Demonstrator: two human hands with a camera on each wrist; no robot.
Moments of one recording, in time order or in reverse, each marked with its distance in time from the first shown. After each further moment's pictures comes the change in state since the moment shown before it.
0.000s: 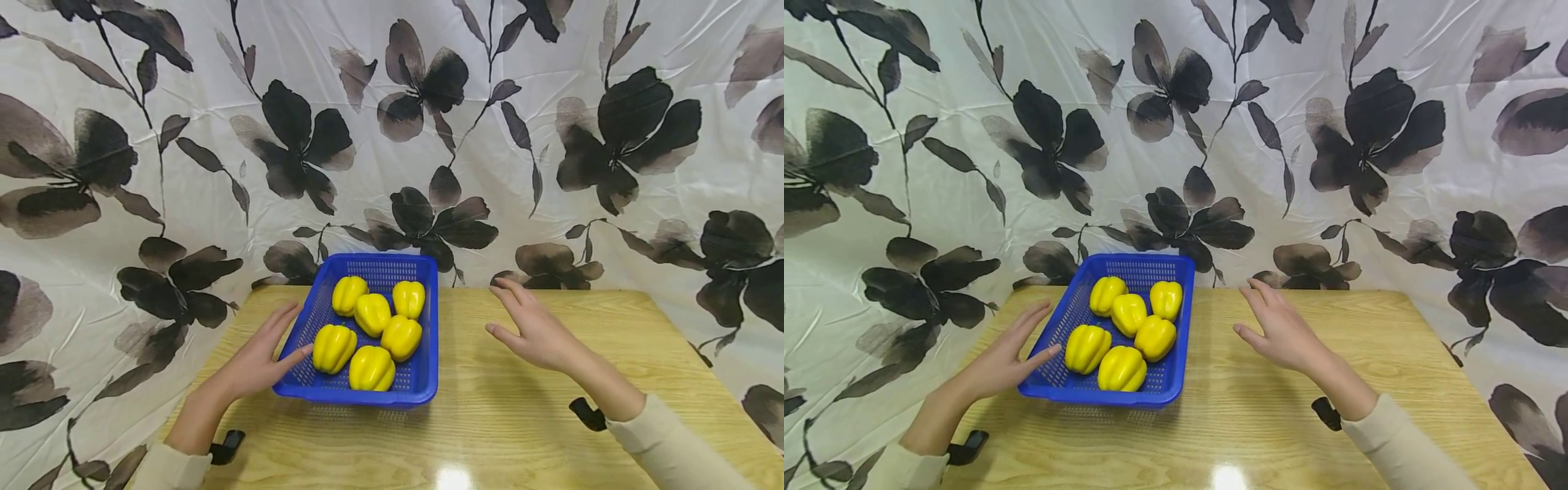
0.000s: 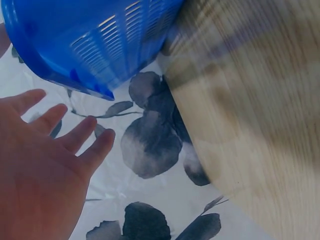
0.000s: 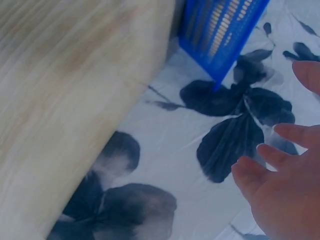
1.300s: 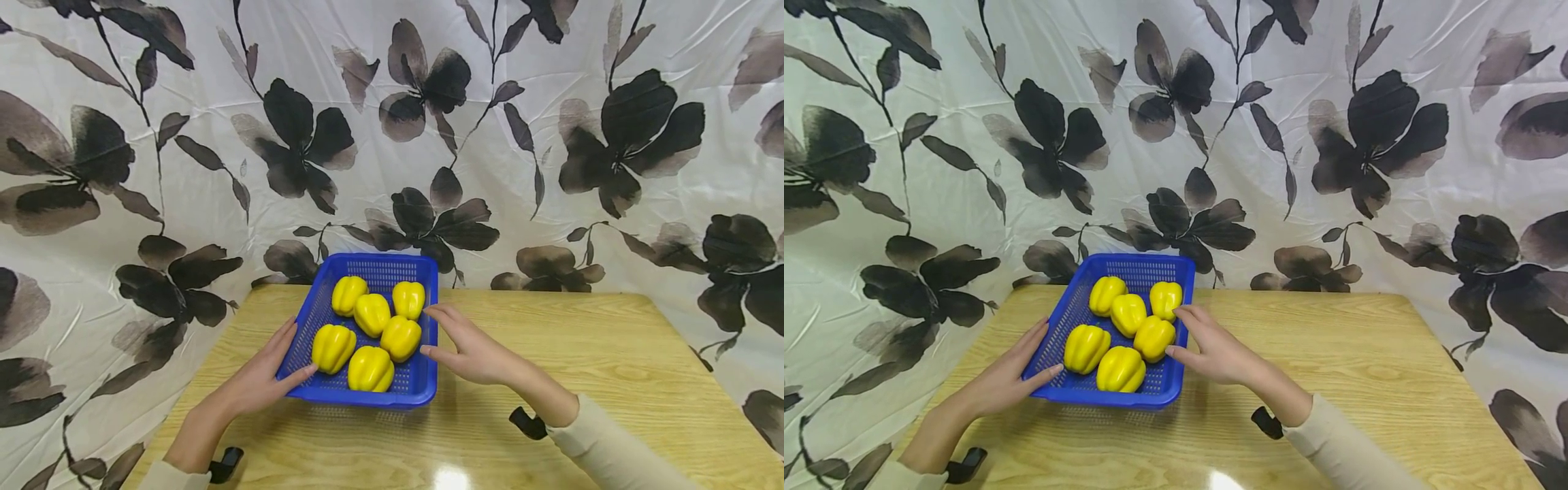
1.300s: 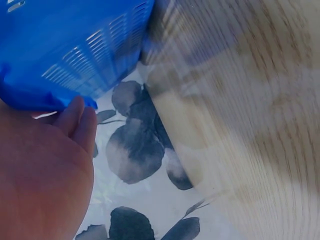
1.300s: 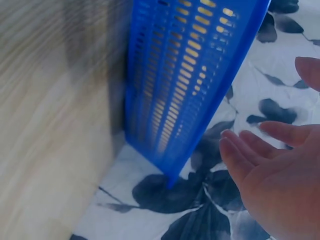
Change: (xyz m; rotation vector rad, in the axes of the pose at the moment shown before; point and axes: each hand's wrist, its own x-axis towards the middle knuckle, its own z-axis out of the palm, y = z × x) left_hand -0.017 0.001 0.020 -0.031 -0.084 -0.108; right_hand 0.032 -0.072 0.042 0.346 -0.208 -0.019
